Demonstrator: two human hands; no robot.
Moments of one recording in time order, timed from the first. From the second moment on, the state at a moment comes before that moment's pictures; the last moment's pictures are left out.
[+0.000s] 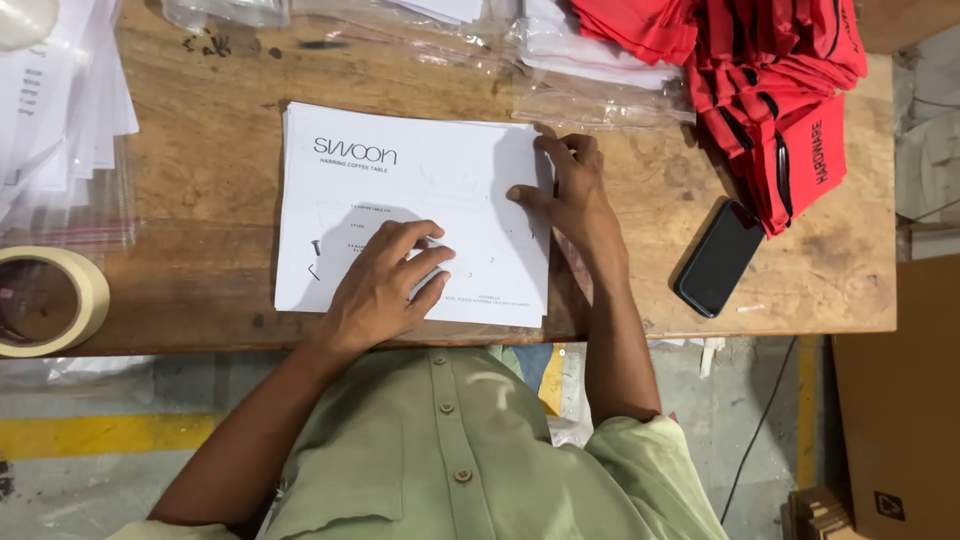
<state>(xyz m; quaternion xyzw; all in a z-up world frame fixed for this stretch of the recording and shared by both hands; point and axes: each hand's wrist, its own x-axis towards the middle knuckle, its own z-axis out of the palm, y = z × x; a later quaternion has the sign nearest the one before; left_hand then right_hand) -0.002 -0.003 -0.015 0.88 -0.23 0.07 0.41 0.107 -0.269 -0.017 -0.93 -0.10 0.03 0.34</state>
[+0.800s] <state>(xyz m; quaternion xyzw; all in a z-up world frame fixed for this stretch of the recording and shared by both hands) -0.003 -0.042 -0.007 0.87 -0.35 -0.01 0.34 0.097 -0.294 -0.053 -0.89 -0.15 -0.04 0.43</state>
